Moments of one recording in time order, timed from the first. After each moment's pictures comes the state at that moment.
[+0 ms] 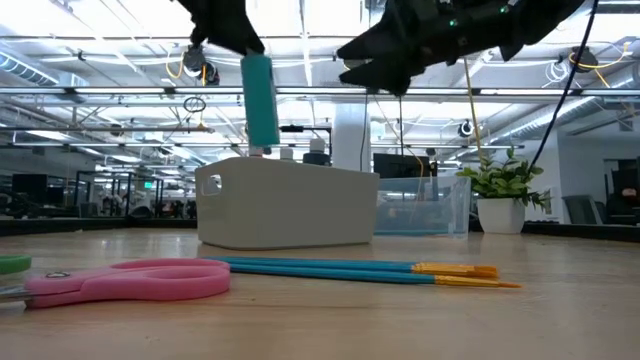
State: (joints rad) left arm 0.19 1.20 1.18 -0.52 -0.34 -0.10; right arm -0.05 1.36 0.75 0.42 0.00 0.07
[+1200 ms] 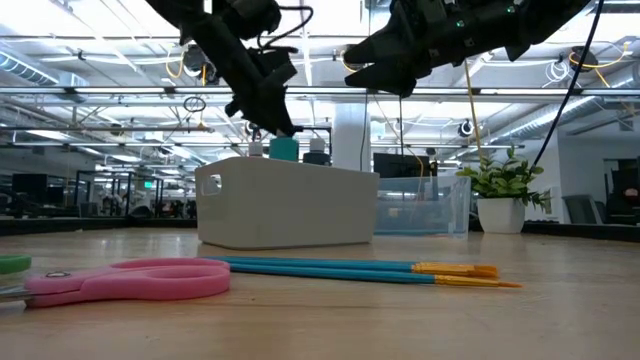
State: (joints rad) left arm 0.34 1.53 1.13 -0.34 -0.20 -0.13; right arm -0.05 1.33 0.73 0.39 0.00 0.07
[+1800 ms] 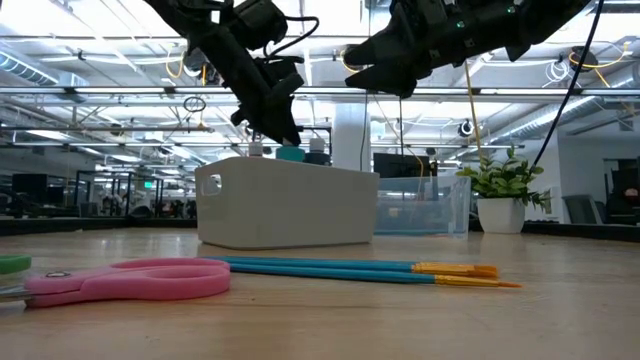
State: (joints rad) left arm 0.34 1.58 1.13 -0.30 -0.17 -0.13; right arm -0.05 1.33 0.73 0.39 0.00 0.07
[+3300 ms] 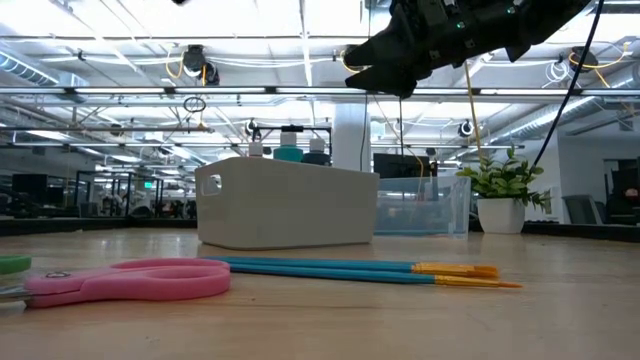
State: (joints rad) left arm -0.30 1.18 1.13 -0.56 0.09 -0.22; right arm -0.05 1.33 0.73 0.39 0.00 0.06
